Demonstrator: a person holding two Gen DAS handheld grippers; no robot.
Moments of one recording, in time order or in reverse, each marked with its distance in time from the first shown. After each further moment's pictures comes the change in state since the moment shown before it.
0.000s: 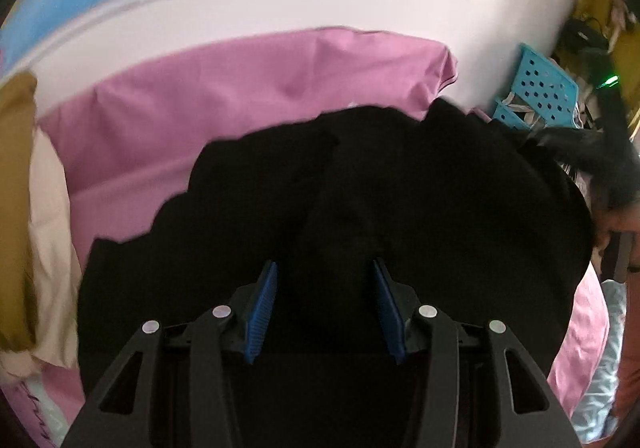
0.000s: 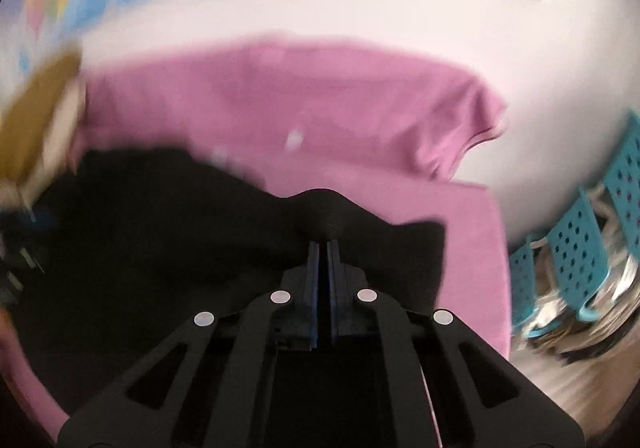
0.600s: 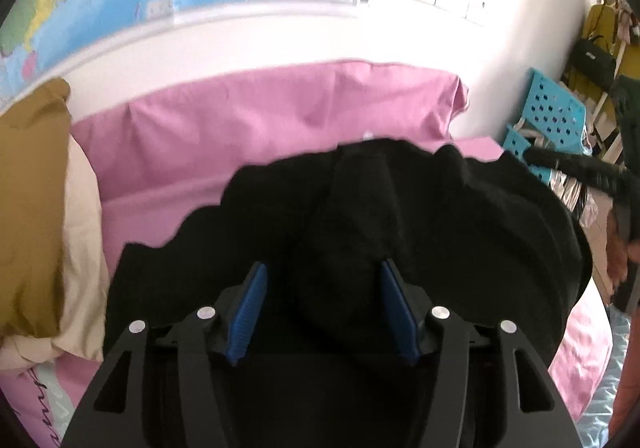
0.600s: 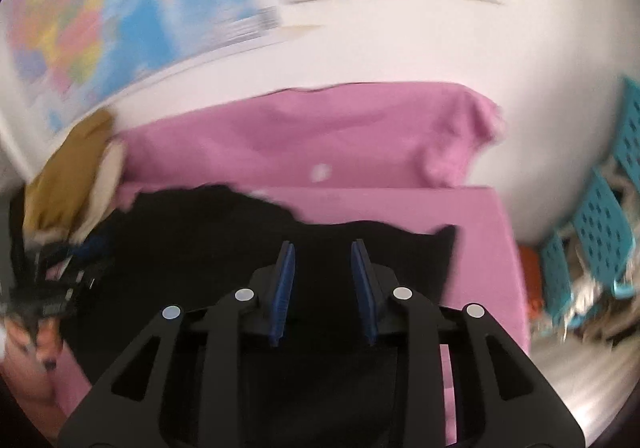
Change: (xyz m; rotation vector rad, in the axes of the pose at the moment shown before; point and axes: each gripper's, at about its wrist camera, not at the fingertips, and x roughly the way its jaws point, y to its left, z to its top) left arm -0.031 -0.005 -0.004 -0.019 -0.113 0.065; right arm -0.022 0.039 -0.013 -0.049 0.001 0.170
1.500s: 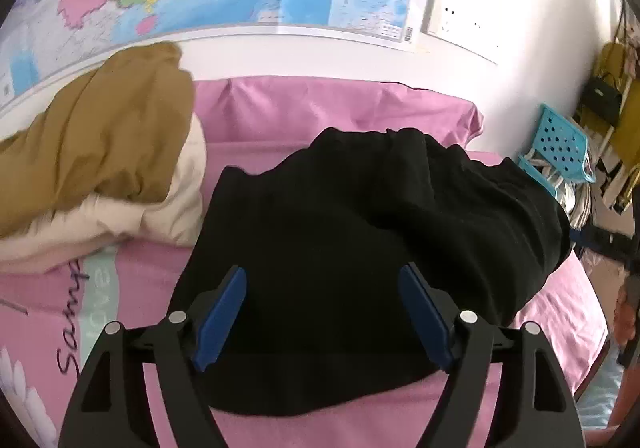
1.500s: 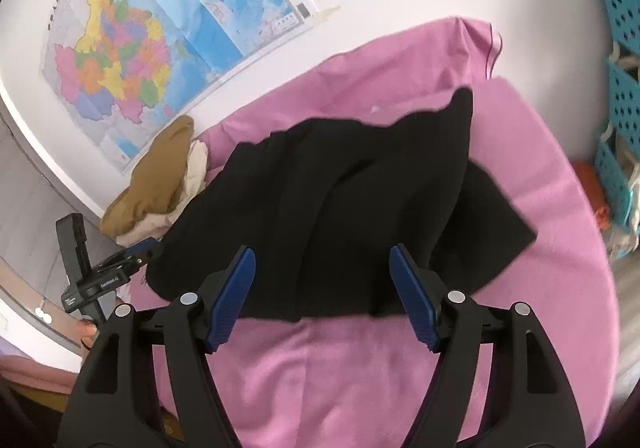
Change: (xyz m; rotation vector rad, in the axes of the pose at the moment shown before) left arm -0.088 0.031 -0.092 -0.138 -0.108 0.076; right arm -0.080 -0.003 -0.124 0.316 -0.094 0.235
